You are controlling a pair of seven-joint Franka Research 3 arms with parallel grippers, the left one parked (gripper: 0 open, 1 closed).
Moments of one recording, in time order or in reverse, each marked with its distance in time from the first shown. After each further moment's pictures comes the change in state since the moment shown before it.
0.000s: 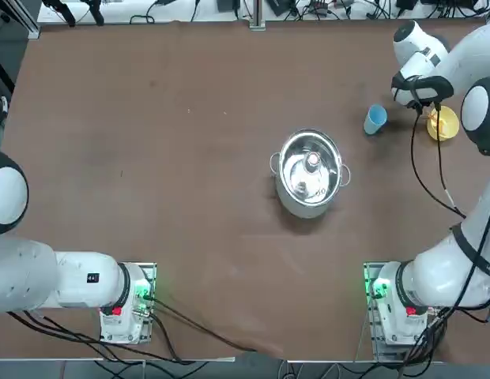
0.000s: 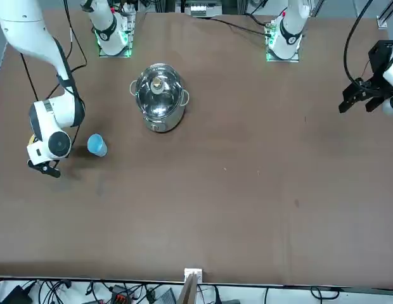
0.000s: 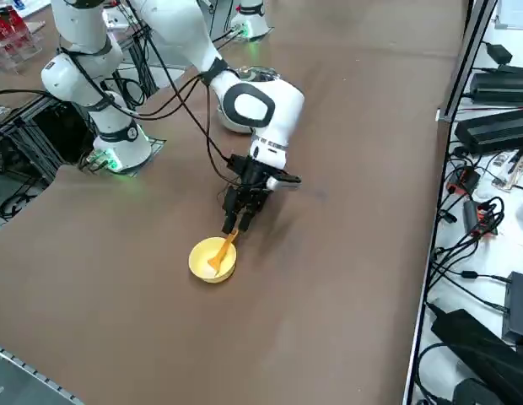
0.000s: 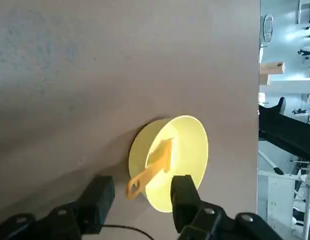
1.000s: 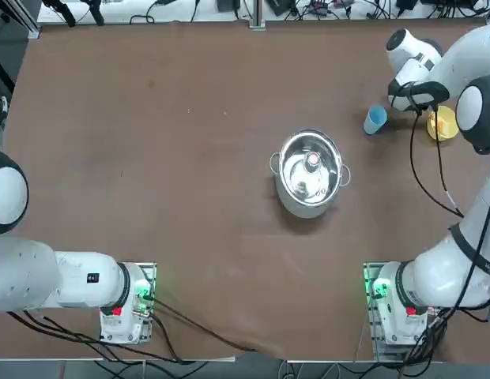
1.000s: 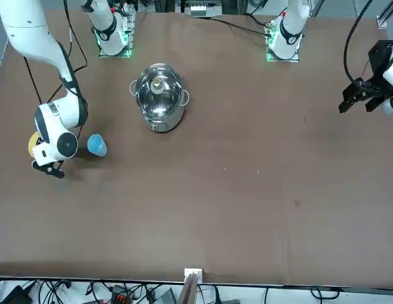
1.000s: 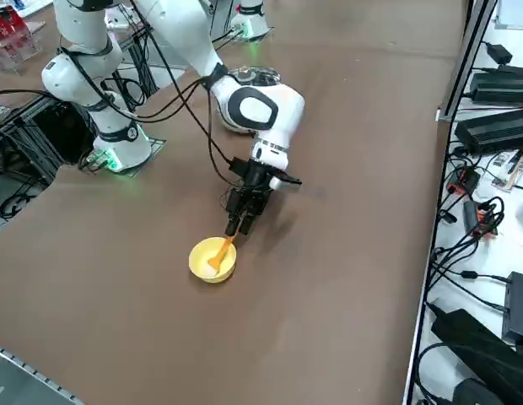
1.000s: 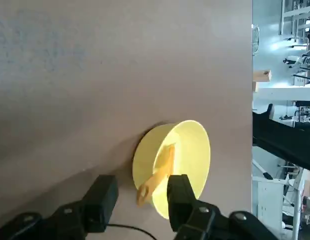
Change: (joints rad) arm 0.022 0.033 0.002 -0.001 -0.069 -0.003 0.076
